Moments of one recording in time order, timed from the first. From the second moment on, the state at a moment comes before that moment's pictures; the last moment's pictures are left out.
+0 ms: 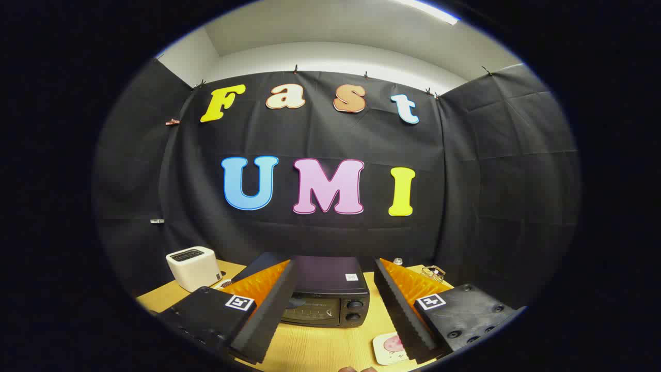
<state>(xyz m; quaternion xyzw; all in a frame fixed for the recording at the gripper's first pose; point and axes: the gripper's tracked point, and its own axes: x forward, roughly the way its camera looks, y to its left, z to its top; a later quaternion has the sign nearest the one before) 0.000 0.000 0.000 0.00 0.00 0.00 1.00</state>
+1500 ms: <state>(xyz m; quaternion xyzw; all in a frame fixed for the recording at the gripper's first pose) 0.047 0.059 -0.060 0.01 0.09 0.03 1.00</state>
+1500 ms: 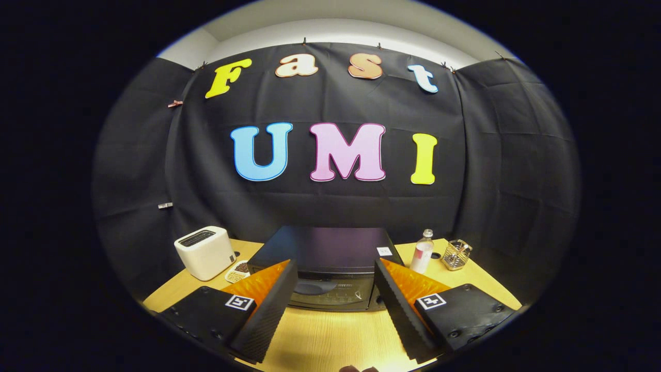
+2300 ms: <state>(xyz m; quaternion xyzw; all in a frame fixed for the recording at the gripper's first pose) 0.138 0.103 -0.161 -0.01 0.19 0.03 0.98</state>
